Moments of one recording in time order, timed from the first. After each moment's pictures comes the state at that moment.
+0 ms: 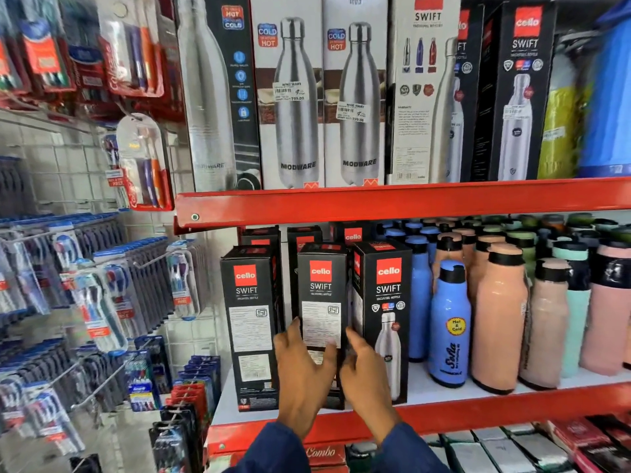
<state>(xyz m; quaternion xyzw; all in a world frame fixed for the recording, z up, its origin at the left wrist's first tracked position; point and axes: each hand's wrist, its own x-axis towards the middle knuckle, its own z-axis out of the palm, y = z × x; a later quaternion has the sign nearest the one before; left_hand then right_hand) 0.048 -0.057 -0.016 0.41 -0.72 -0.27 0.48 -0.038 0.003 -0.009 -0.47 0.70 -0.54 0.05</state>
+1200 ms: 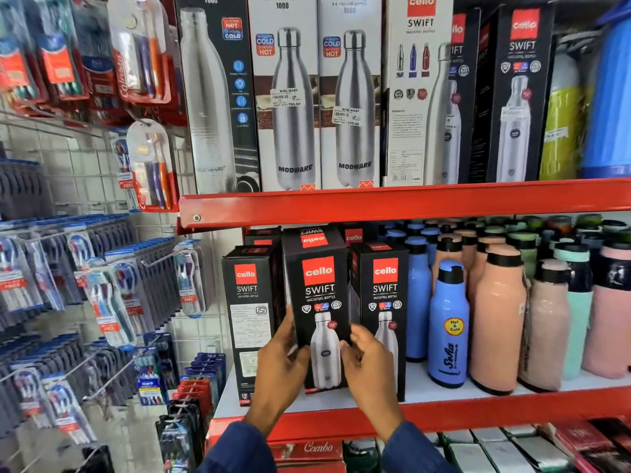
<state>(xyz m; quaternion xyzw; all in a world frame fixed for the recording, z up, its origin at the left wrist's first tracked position) 0.084 -0.067 -0.010 0.30 -0.76 -0.31 0.48 -0.050 0.013 -0.008 -0.48 0.64 -0.60 0.03</state>
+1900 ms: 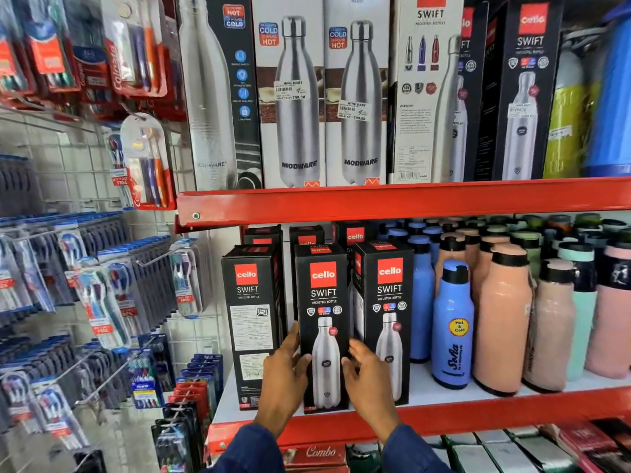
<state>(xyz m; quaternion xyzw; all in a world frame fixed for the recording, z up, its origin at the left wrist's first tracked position) 0.070 -0.104 -0.046 0.35 -0.78 -0.29 0.44 -0.060 -0.012 -0.040 -0.49 0.69 -0.53 0.04</state>
